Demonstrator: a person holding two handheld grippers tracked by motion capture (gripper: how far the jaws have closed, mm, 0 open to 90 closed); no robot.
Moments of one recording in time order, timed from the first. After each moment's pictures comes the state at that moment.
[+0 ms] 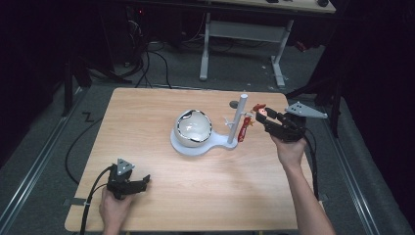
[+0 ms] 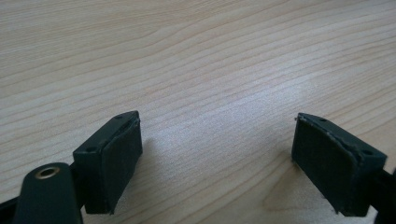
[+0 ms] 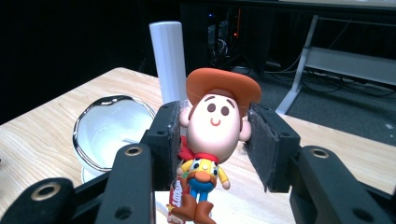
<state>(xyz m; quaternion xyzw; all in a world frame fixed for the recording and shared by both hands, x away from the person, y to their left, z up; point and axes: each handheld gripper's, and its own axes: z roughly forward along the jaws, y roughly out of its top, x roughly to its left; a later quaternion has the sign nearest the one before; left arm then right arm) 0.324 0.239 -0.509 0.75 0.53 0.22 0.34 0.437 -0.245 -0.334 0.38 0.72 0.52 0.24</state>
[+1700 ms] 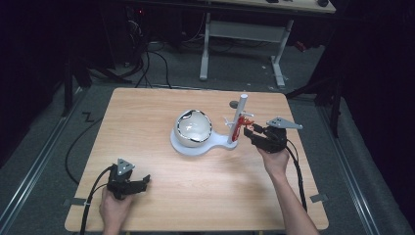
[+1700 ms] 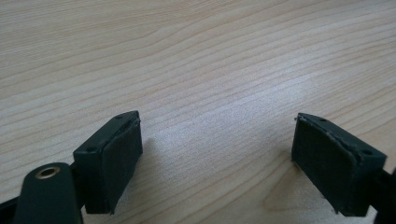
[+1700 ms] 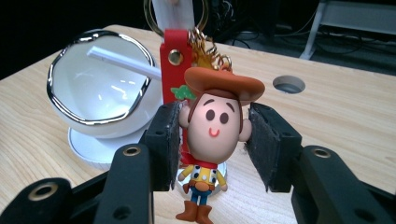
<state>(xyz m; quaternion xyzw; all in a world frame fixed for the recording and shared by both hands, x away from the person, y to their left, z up) 0.324 0.238 -0.509 0.75 0.53 0.22 0.34 0.449 -0.226 -0.406 0.41 0.75 0.48 0.20</state>
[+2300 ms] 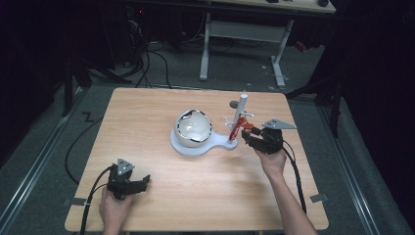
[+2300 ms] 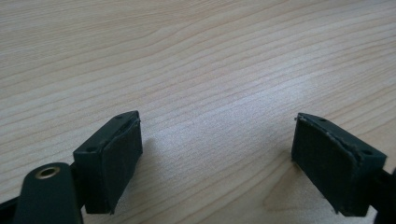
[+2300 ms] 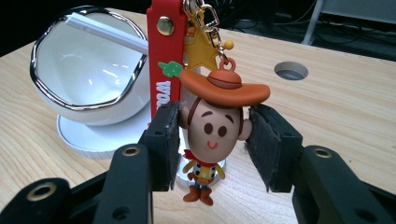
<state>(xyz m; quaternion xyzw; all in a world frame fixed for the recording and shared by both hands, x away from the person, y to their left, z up) 0.324 0.238 -0.509 0.75 0.53 0.22 0.34 0.453 -0.220 -0.418 0.41 0.76 0.46 0.20</state>
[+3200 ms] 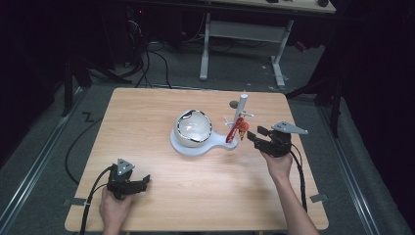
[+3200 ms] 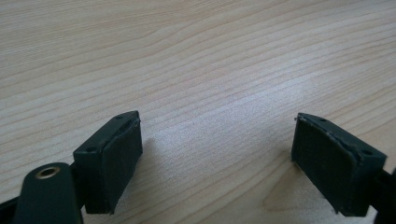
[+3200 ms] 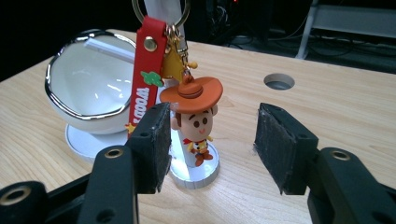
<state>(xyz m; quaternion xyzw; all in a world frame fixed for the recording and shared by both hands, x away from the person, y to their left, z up) 0.324 0.238 -0.509 0.75 0.53 0.22 0.34 0.438 -0.239 -0.410 0.42 0.74 0.49 0.21</state>
